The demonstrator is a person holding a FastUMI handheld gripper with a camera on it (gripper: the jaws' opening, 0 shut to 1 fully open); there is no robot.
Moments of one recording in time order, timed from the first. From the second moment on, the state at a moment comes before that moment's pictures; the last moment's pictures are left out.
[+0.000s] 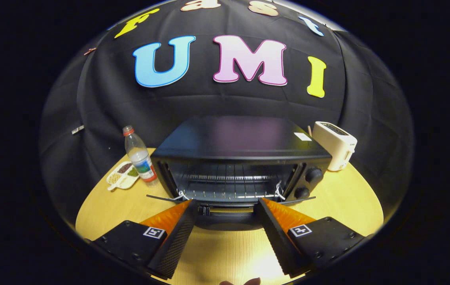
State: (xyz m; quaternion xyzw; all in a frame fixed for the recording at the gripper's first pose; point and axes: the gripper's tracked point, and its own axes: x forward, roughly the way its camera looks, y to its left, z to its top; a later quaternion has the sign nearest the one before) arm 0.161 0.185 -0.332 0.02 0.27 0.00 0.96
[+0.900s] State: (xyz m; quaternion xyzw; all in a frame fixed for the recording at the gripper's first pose) arm -0.016 0.144 -0.390 -0.01 0.43 0.10 0.90
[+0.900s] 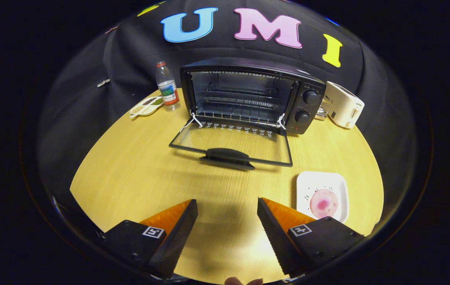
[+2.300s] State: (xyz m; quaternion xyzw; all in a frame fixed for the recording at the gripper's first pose) arm 0.034 -0.121 -0.464 0.05 0.67 0.03 0.74
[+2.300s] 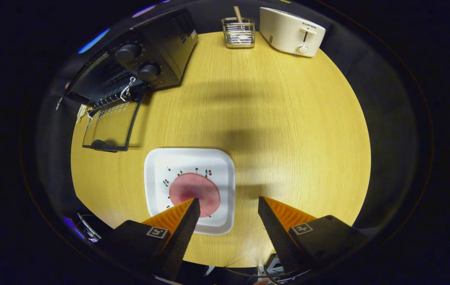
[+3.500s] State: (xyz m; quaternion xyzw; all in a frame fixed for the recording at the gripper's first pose) arm -0.003 -0.086 -0.398 0.49 0.56 0.04 0.67
